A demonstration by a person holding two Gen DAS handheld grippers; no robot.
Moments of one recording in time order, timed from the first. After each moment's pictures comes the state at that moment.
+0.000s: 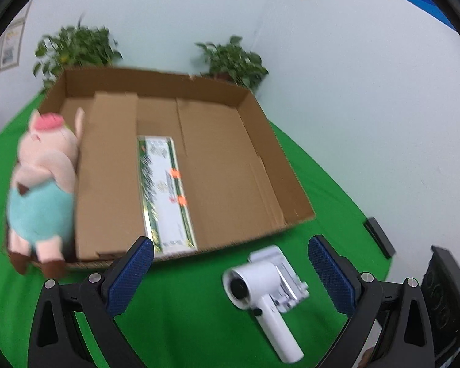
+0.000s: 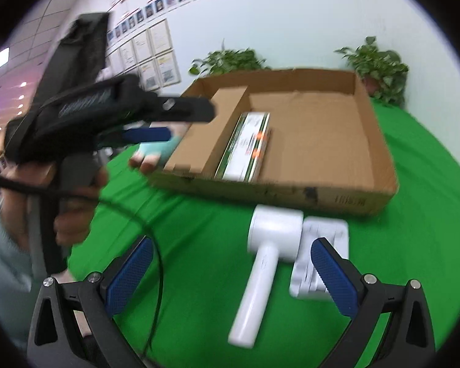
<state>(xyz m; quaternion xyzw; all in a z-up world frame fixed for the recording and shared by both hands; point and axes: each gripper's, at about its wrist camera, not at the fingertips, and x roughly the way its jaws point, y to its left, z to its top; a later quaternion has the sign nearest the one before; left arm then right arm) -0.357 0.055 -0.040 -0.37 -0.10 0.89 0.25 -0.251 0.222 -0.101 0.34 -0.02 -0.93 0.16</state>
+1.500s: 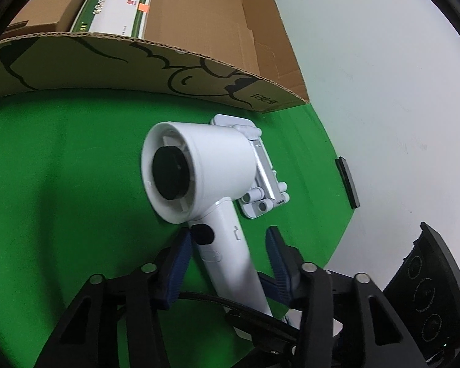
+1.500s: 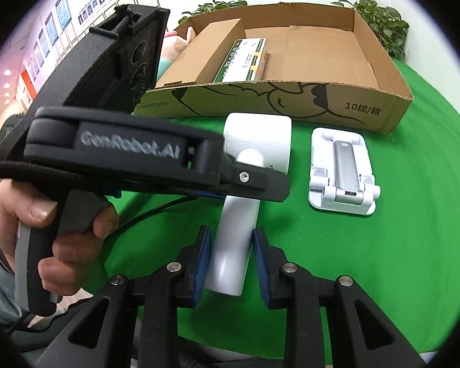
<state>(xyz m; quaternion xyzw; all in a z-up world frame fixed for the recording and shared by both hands) -0.339 0.101 -0.172 -0.54 -0.20 0.75 0.32 -0.232 0.198 -0.149 0.42 -0.03 -0.89 0.14</state>
